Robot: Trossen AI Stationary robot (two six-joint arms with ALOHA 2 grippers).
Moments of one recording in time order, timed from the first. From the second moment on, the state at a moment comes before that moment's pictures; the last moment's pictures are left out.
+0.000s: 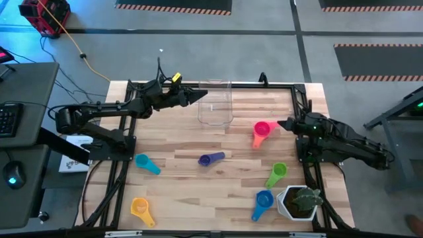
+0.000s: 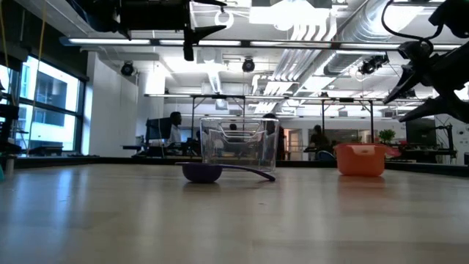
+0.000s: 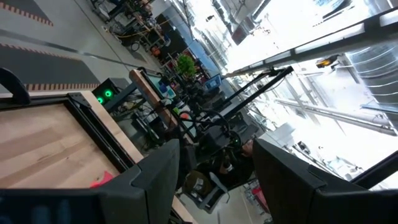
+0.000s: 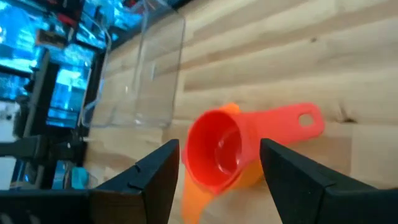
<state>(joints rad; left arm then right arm) 0.39 1.29 0.77 0.69 0.20 -0.95 -0.34 0.11 0.33 -0.82 0.18 1.19</state>
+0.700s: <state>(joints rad) 0.39 1.29 0.77 0.69 0.20 -0.95 -0.47 0.59 0.38 -0.67 0.12 1.08</state>
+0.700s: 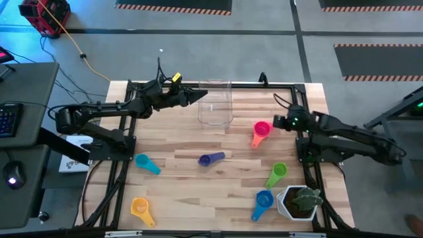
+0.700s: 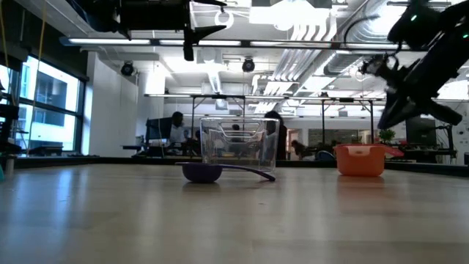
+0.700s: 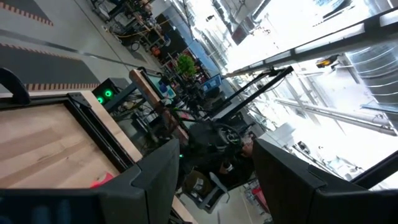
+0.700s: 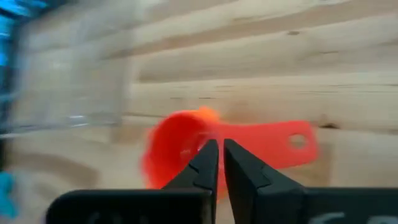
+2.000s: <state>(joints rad) 0.06 1.71 1.09 0.17 0.13 -0.76 -0.82 0.85 0.44 -0.72 -0.19 0.76</state>
